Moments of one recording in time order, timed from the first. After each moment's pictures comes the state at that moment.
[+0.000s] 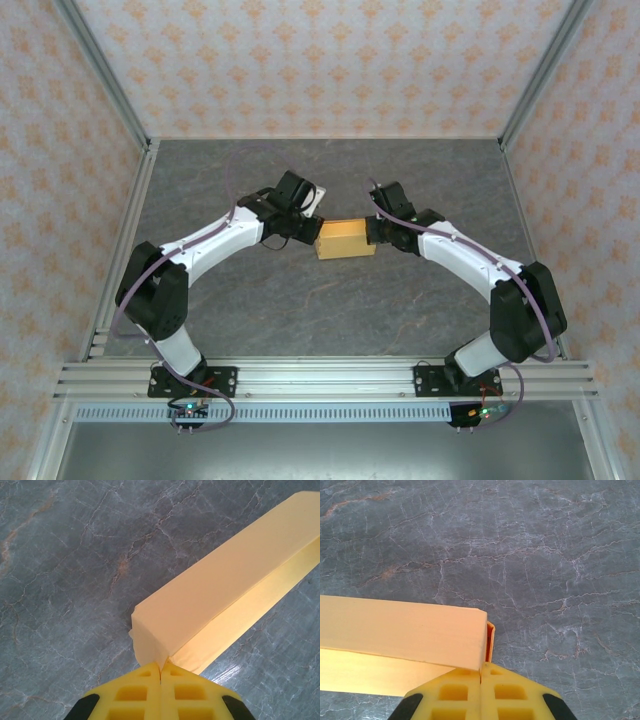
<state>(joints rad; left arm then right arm) -0.56 1.70 1.30 -0.59 0.13 -0.20 0.52 1.50 1.06 -0.51 0.15 0.30</state>
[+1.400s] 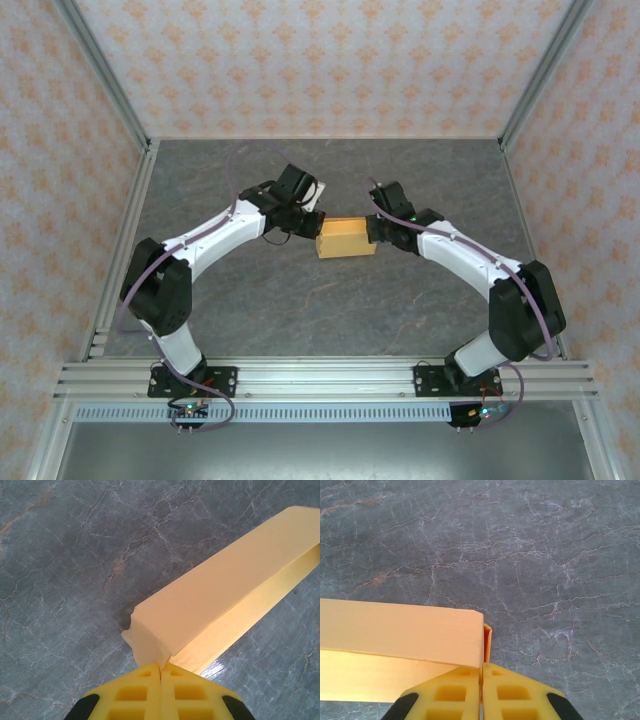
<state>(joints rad) -0.55 1.73 1.38 -0.66 0.16 -0.25 0.52 1.51 1.06 -0.50 0.18 0.29</state>
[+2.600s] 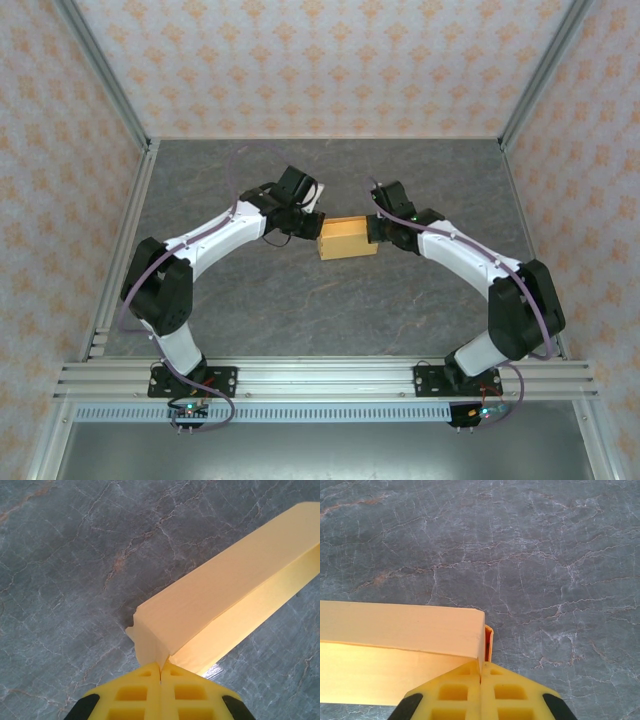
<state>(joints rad) -0.55 1.74 1.37 -0.64 0.16 -0.31 0.51 1.51 1.05 -0.48 0.17 0.28</state>
